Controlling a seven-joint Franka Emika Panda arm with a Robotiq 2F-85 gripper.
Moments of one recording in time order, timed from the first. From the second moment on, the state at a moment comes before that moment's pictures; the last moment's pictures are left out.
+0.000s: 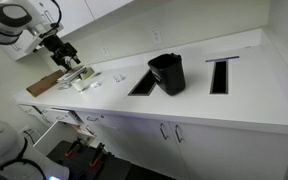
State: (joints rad) arm 0.04 -0.55 0.05 -2.37 -0.19 1.86 -0.04
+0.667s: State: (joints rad) arm 0.40 -0.59 0.33 -2.56 -0.12 2.00 -0.04
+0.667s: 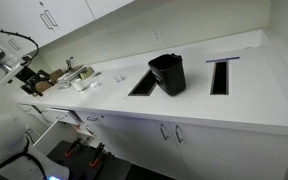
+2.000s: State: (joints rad) arm 0.46 -0.19 0.87 -2.43 -0.62 2.08 0.18
